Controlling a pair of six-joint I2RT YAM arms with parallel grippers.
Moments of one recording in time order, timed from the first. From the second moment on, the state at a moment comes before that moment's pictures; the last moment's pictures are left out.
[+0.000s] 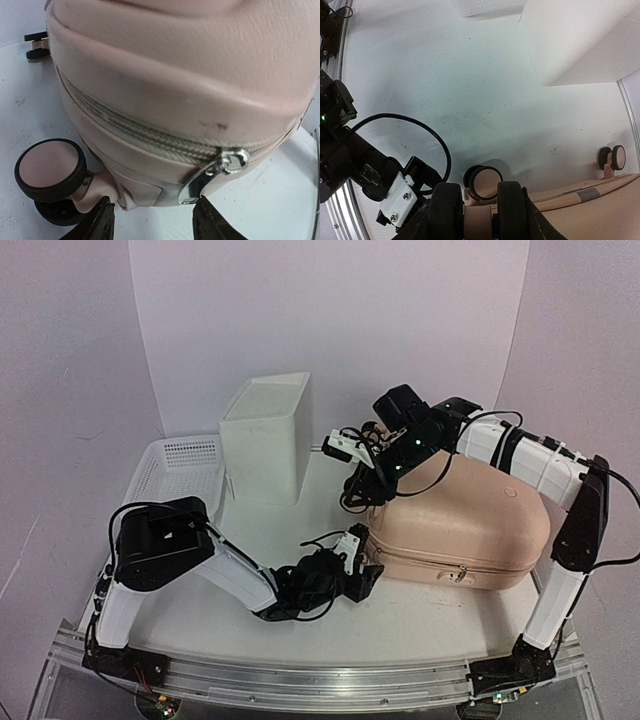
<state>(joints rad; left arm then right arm) -1.23 2.19 1.10 0.82 -0.32 -0.37 0.73 1.79 1.70 -0.88 -0.31 -0.52</state>
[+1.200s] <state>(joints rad) -1.21 2.22 1.08 1.04 -0.24 -0.35 0.72 1.79 1.70 -0.87 -0.30 -0.50</state>
